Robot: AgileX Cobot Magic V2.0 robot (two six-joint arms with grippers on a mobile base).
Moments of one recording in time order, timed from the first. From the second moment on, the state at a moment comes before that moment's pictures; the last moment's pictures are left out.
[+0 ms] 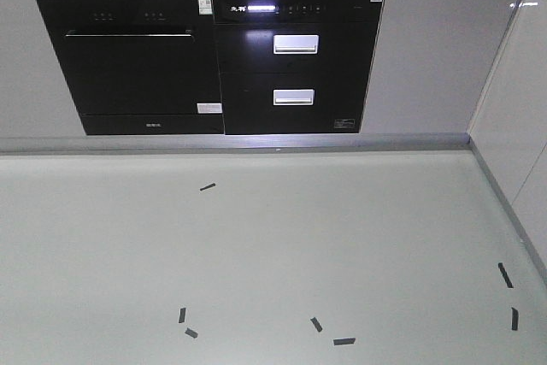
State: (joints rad) left arm 0.00 -0.01 0.03 0.05 0.15 -0.22; right arm 0.02 -0.01 0.03 0.01 0.00 0.00
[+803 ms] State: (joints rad) left arm 0.00 -0.01 0.03 0.05 0.15 -0.22; right arm 0.02 -0.01 0.03 0.01 0.00 0.00
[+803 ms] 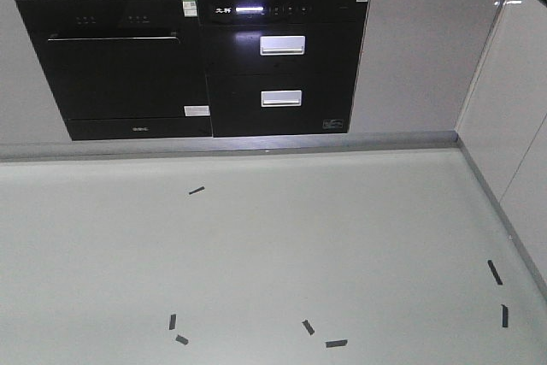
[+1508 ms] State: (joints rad) left arm 0.00 -0.01 0.03 0.05 0.15 -0.22; right arm 0.02 -0.01 0.03 0.01 0.00 0.00
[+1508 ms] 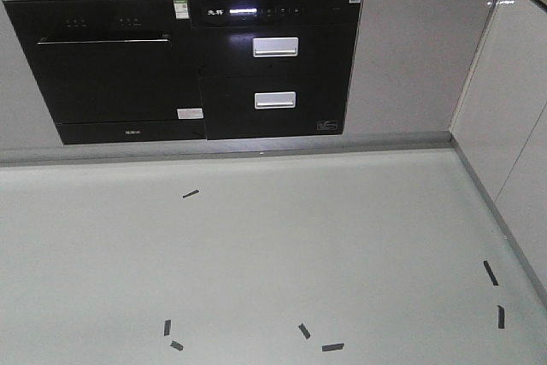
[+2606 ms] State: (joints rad) left arm 0.00 -0.01 0.03 0.05 0.15 -0.22; right arm 0.02 -0.01 0.03 0.01 0.00 0.00
